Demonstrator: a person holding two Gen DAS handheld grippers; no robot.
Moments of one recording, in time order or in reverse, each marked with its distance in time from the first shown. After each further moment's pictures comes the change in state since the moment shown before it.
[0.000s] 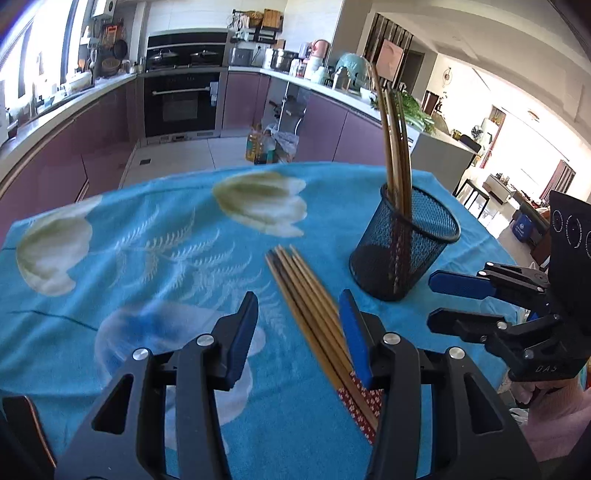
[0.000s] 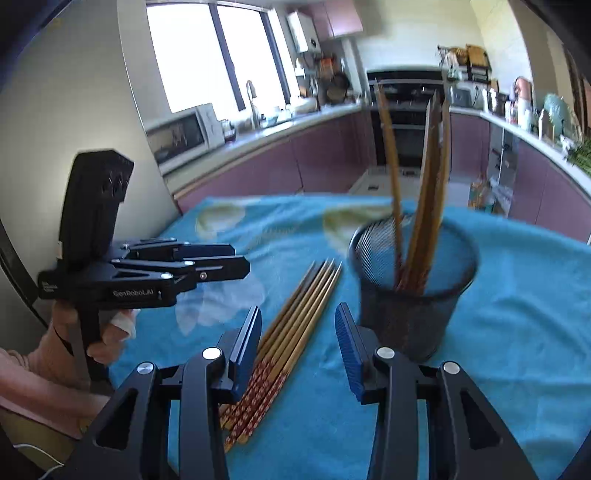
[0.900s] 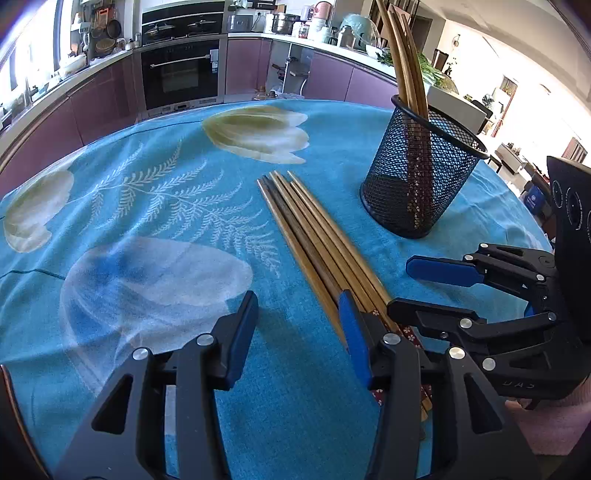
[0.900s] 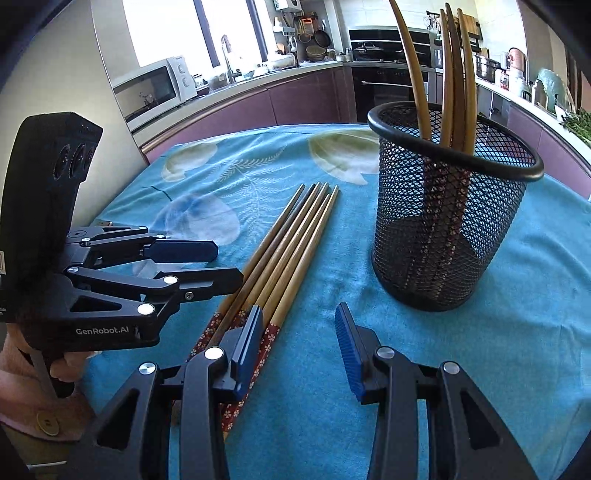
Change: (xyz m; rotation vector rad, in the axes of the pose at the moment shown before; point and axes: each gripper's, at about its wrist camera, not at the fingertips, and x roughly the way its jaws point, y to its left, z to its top) left arm 0.043 -0.015 -0.036 0.029 0.136 0.050; right arm 0.047 0.007 -0.023 0.023 0.117 -0.106
